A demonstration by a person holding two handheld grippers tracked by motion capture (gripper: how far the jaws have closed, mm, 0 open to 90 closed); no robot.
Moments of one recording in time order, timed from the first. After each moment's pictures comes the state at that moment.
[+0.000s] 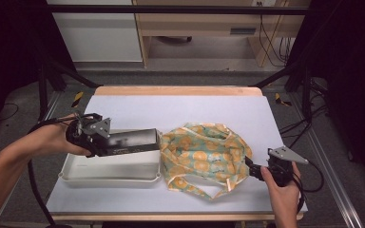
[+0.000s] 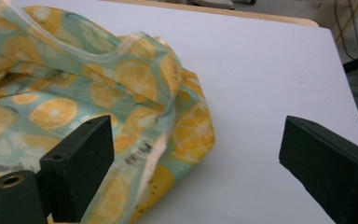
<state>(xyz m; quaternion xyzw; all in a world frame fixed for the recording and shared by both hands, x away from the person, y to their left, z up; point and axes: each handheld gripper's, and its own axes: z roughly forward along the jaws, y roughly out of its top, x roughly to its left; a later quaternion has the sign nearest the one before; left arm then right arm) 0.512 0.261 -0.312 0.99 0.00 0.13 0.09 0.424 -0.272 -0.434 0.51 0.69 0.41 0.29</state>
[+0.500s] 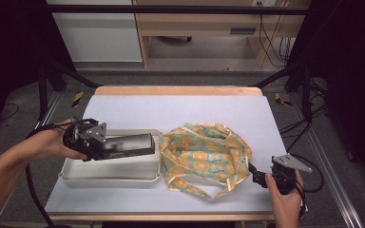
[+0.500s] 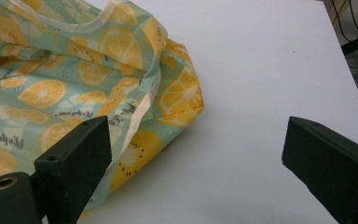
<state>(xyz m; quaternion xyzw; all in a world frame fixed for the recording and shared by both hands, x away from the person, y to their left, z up) 0.511 0.276 -0.333 0.99 0.00 0.13 0.09 0.411 -0.284 -0.453 0.53 0.68 0.41 0.29</state>
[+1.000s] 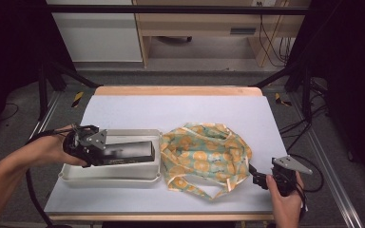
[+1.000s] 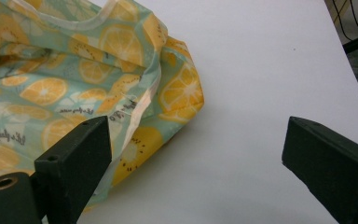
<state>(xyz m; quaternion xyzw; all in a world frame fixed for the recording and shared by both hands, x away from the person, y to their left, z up) 0.501 0.276 -0.344 0.99 -0.01 0.12 0.09 0.408 -0.285 -0.456 0.54 0.68 0.41 0.28</state>
